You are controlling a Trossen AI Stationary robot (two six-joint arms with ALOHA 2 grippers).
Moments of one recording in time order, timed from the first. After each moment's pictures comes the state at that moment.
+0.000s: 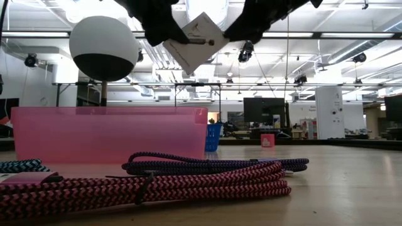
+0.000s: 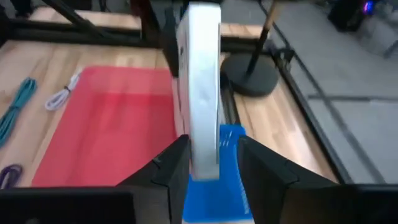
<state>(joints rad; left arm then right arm) 0.14 1.33 1.16 -0.42 0.01 0.01 -0.14 1.33 1.06 -0.22 0.00 -0.09</state>
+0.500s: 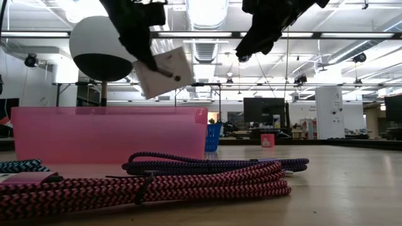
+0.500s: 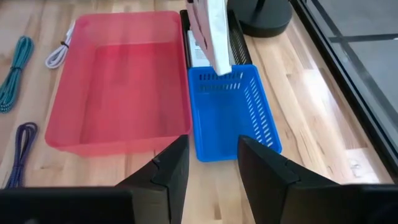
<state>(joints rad) 0.14 1.32 1.16 -0.77 -0.17 0.01 -0.14 1.33 1.06 -0.41 0.00 0.00</state>
